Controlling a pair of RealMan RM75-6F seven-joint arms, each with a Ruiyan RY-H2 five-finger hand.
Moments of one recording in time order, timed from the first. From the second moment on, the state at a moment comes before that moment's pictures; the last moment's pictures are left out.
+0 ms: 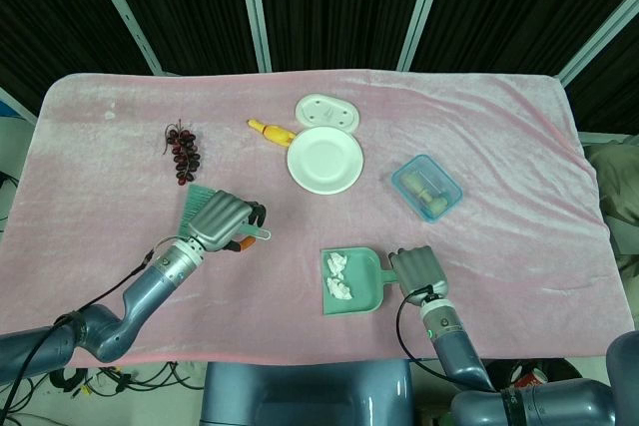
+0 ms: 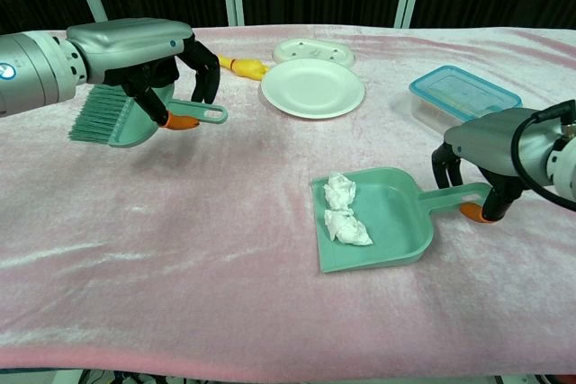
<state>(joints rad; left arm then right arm) -0.82 -1.46 -0.13 -1.46 1.35 0.90 0.15 0.79 -1.49 0.01 -1.92 -0.62 1.29 -0.99</state>
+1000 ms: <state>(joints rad) -0.76 -1.50 -0.06 -1.51 1.19 0.91 0.36 0.75 -1.42 0.00 -2.02 -0.66 1.34 -0.99</state>
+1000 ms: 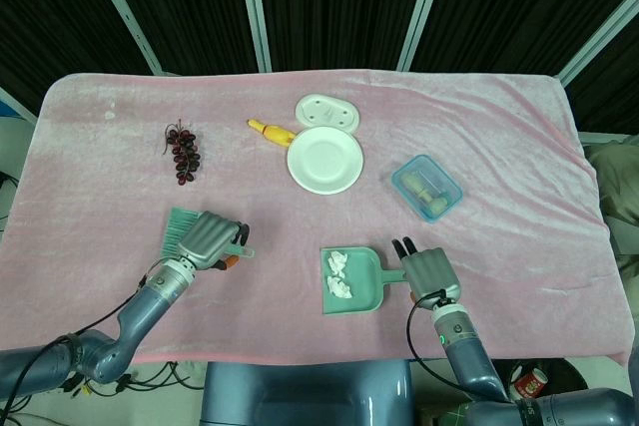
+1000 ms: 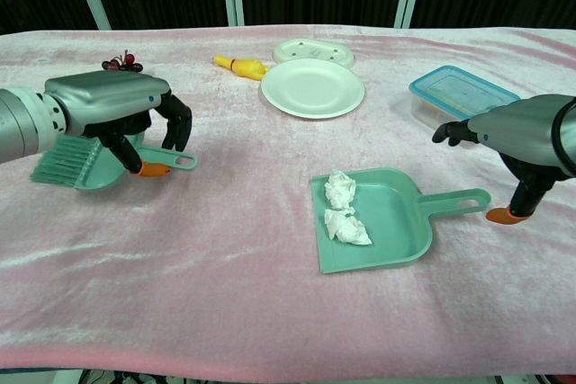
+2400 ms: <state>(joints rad) -0.34 -1.17 0.12 -1.73 1.54 1.51 0.25 0.41 -1.04 -0.14 -1.96 -1.22 1.48 -0.35</state>
